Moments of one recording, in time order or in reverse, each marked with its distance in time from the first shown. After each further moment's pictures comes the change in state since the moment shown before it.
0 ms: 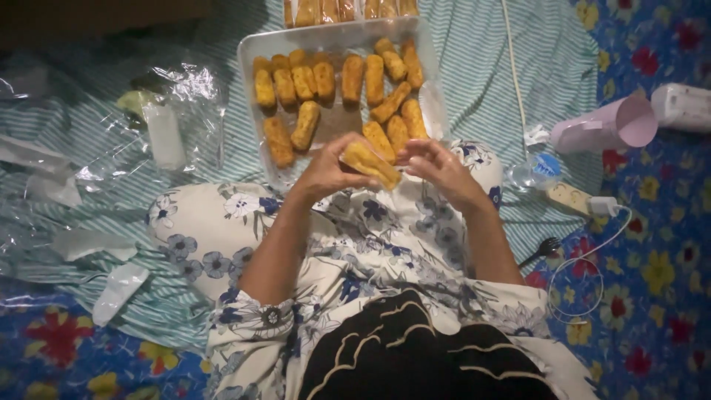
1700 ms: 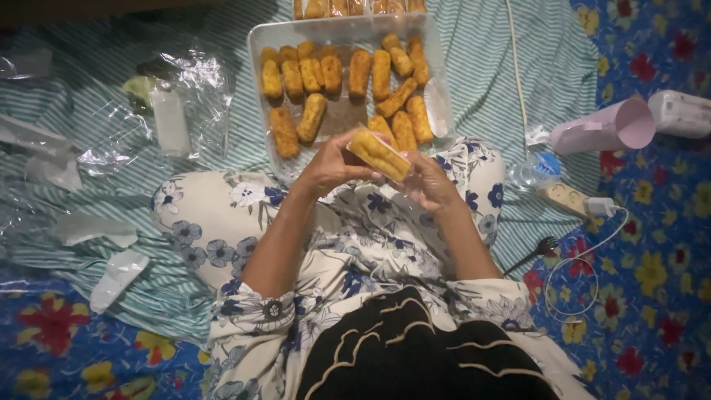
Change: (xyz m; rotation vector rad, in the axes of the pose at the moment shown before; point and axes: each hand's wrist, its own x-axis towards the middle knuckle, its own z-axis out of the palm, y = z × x) left_hand -0.007 -0.013 -0.006 -0.219 -0.028 -0.067; right_hand 0.023 0.044 0.033 0.471 0.257 0.306
